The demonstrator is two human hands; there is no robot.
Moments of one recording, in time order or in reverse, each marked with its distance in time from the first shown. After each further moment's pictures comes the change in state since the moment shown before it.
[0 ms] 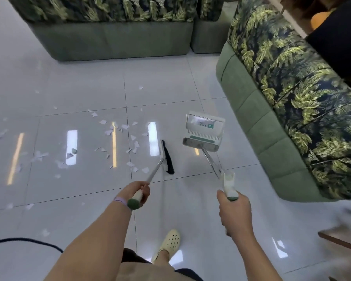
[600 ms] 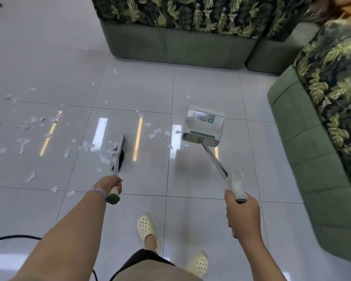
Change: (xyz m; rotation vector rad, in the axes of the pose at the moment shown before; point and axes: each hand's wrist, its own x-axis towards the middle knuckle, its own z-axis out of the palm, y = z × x) left_hand -0.099 0.247 -0.229 0.063 0.410 0.313; right_hand -0.024 -0.121 0.239 -0.095 -0.124 -0.148
